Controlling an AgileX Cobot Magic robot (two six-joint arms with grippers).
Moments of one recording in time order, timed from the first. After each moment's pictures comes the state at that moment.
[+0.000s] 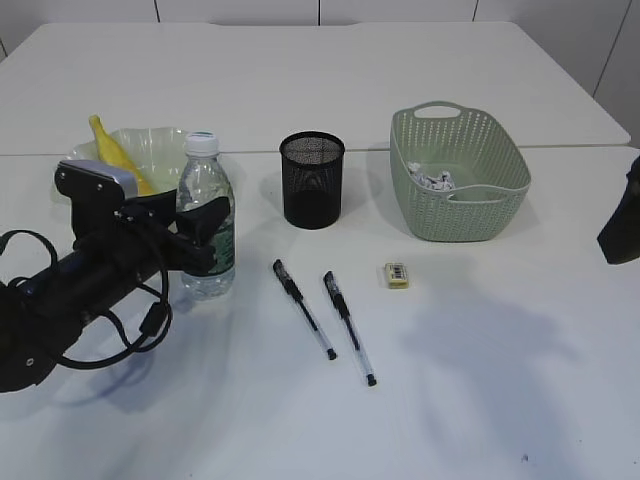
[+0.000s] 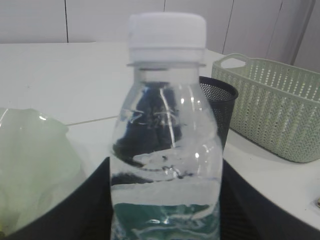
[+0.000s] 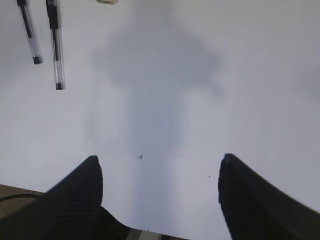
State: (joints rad) left arm -0.33 2.14 -0.68 0.19 -1.30 -0.16; right arm 0.12 1.25 -1.09 0.11 1.15 -0.05
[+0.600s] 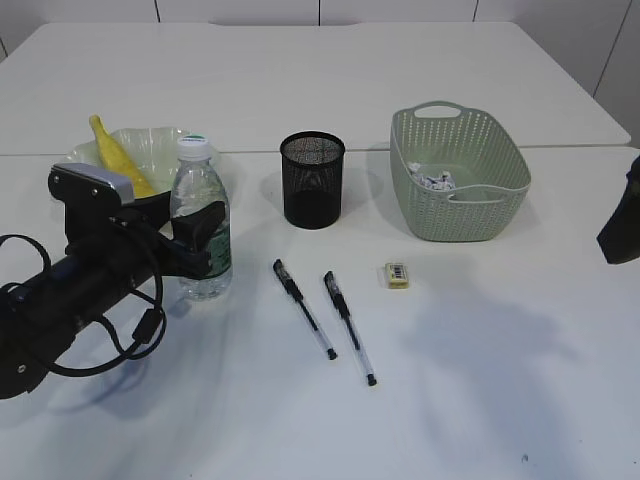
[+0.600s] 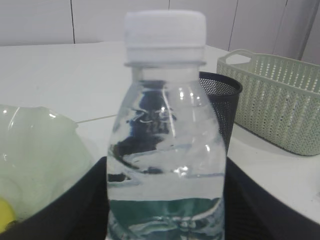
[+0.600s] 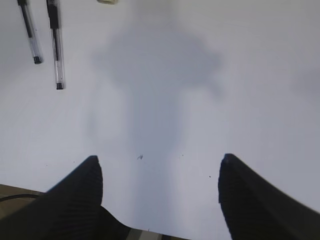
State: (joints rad) left arm -0.33 2.13 -0.65 0.16 -1.31 -0.12; right arm 0.12 1.25 -1.09 0.11 1.15 -0.05
